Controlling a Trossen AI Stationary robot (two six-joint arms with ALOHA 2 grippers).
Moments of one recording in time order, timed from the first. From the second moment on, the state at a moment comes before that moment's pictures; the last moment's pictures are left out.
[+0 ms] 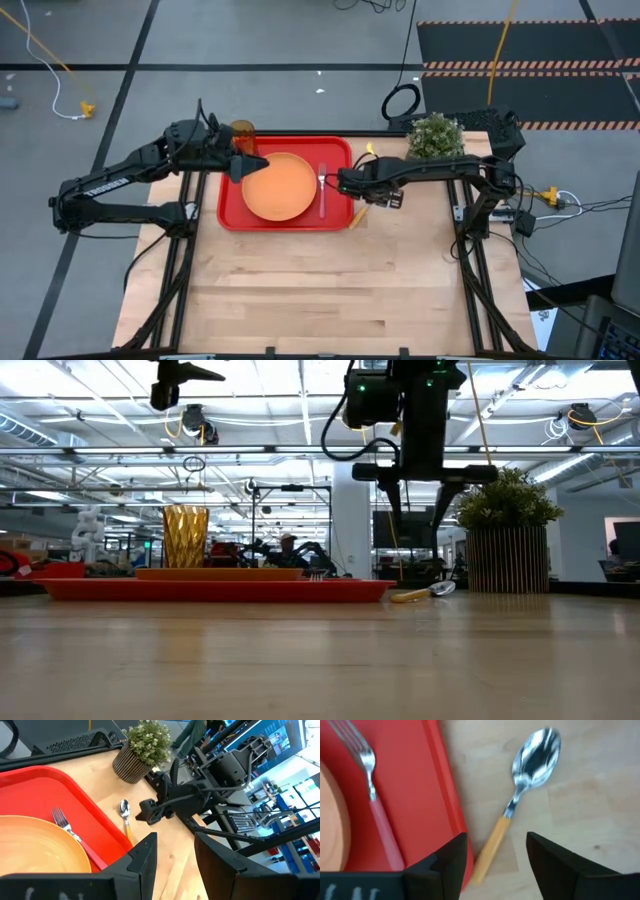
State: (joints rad) left arm 0.37 0.88 1.01 -0.45 0.22 -0.71; right arm -0.15 1.75 1.33 -1.07 0.18 1.66
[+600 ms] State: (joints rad) left arm 0.33 0.88 1.01 -0.50 0.25 -0.72; right arm -0.16 1.75 1.01 -0.69 0.13 1.88
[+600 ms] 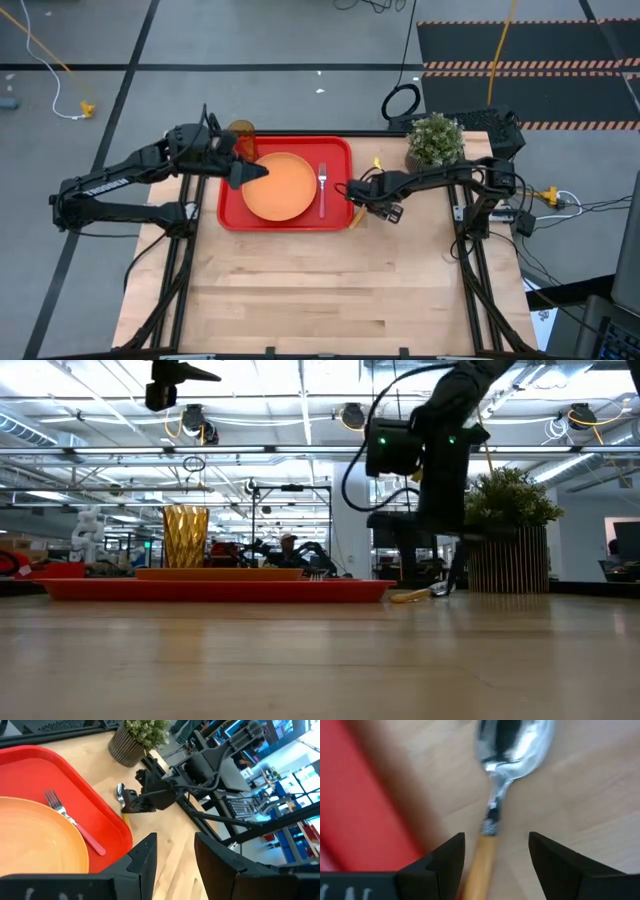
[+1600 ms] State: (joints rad) left arm 0.33 0.88 1.01 -0.51 0.19 -0.62; right arm -0.24 1.75 0.95 -0.66 0.08 1.61
